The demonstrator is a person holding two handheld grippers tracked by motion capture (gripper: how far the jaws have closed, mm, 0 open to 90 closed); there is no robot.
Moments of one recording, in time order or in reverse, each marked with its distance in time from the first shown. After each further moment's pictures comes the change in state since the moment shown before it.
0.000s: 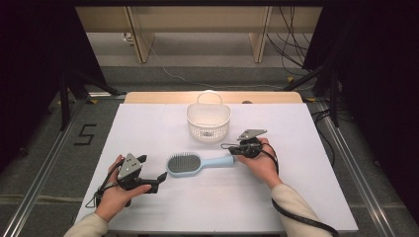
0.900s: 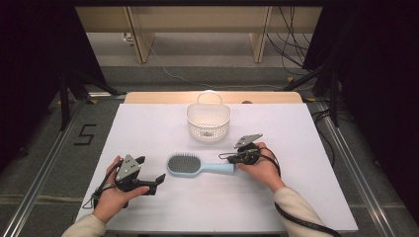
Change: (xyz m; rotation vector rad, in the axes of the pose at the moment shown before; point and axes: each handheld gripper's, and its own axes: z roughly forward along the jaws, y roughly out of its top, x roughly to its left) left arm 0.001 -0.002 -0.006 0.021 0.001 0.025; right arm 0.015 -0.006 -0.005 0.111 0.091 -0.079
